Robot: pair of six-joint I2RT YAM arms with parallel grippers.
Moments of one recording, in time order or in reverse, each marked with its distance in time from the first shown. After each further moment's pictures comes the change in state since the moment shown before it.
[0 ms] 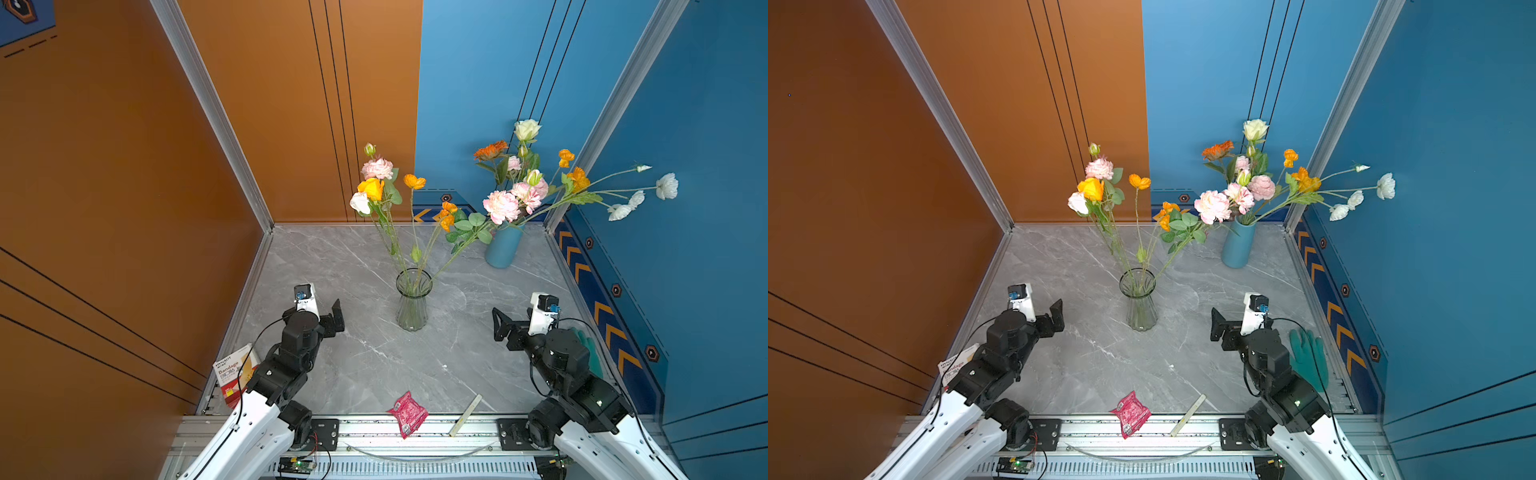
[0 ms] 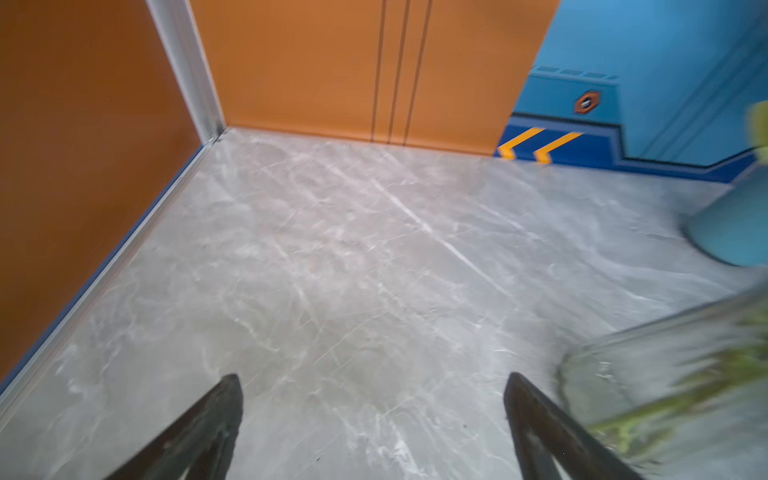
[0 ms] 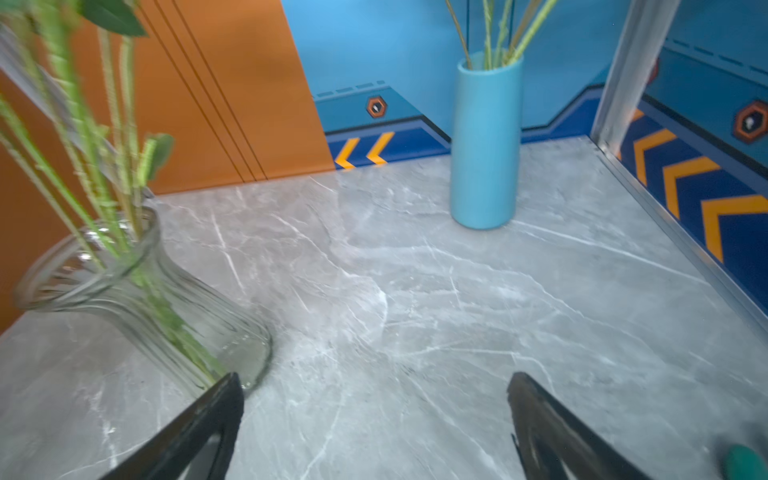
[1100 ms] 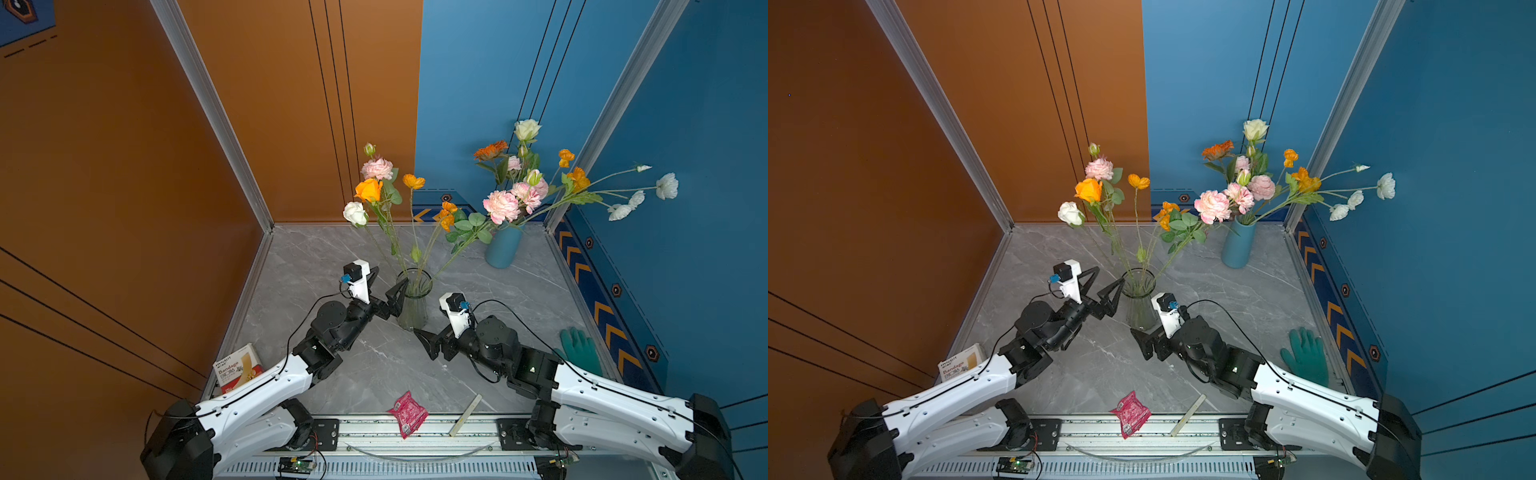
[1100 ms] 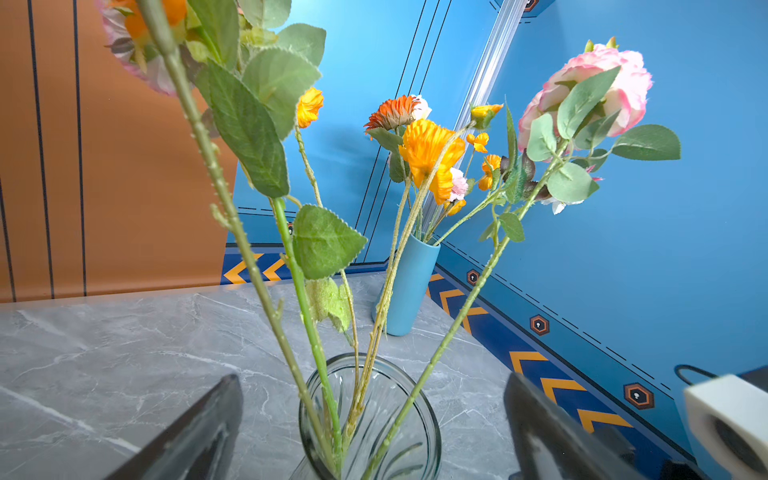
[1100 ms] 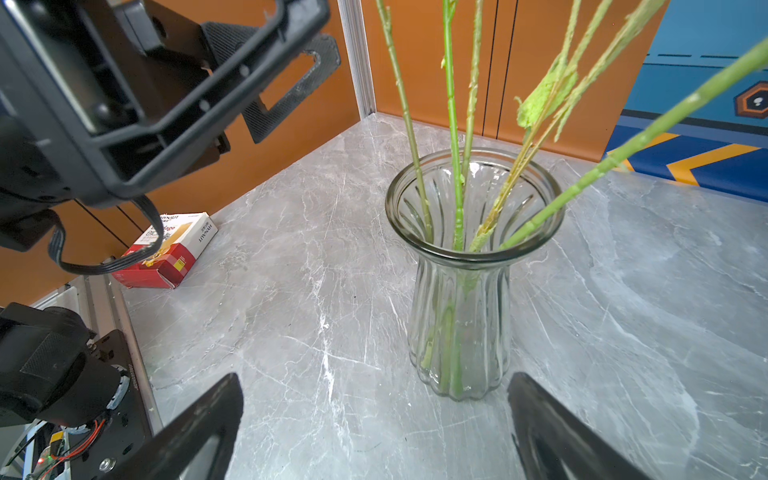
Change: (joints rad) left arm -0.341 0.330 0.051 0.855 0.321 -0.039; right arm 0.528 0.516 0.106 0.472 -0.133 -0.108
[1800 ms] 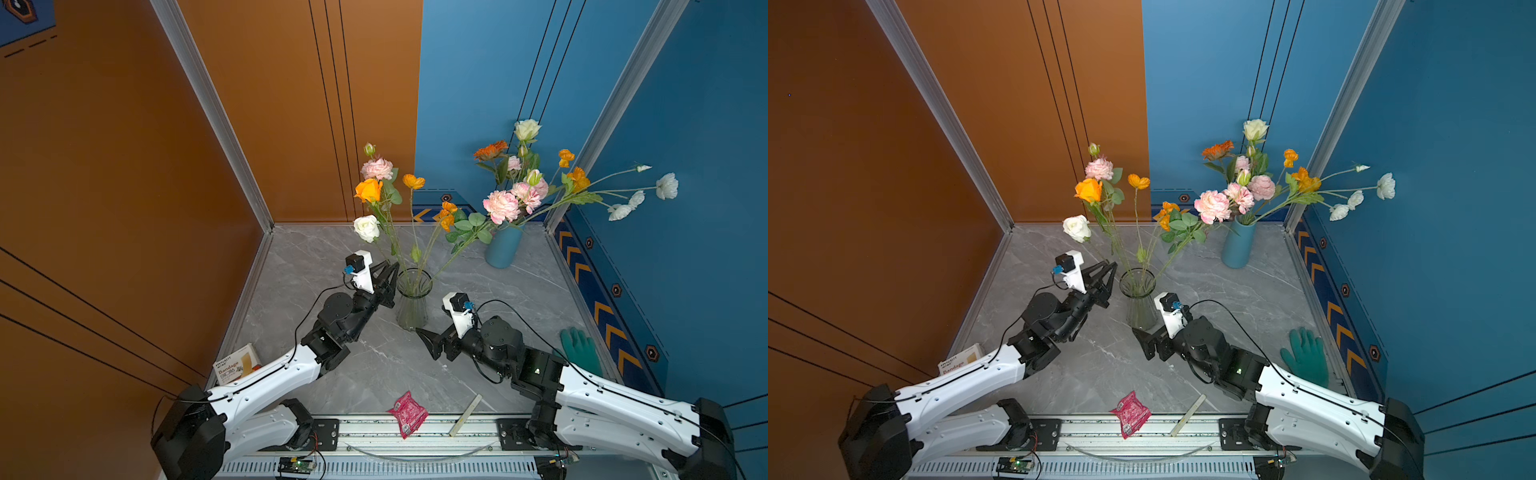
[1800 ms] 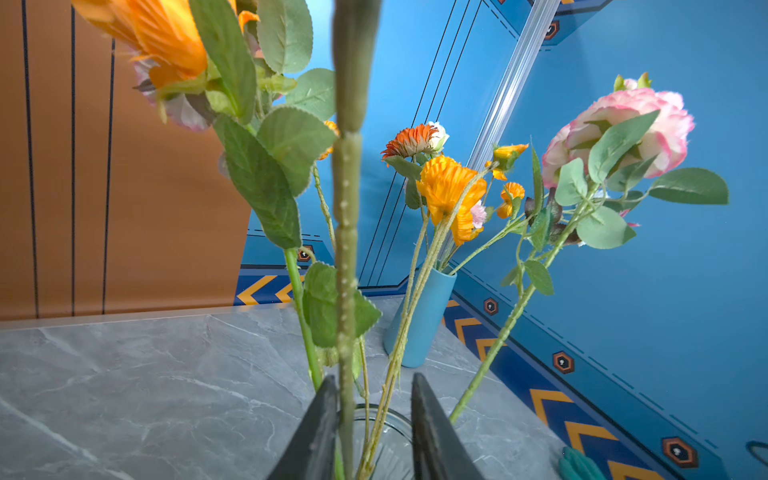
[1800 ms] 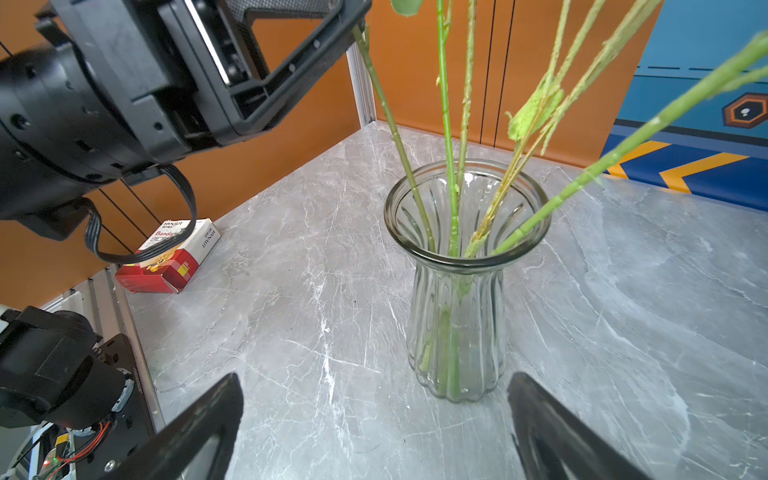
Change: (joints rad) left arm -0.010 0.112 0.076 0.074 -0.076 -0.001; right arm 0.000 -0.034 0.000 -0.015 0.003 -0.003
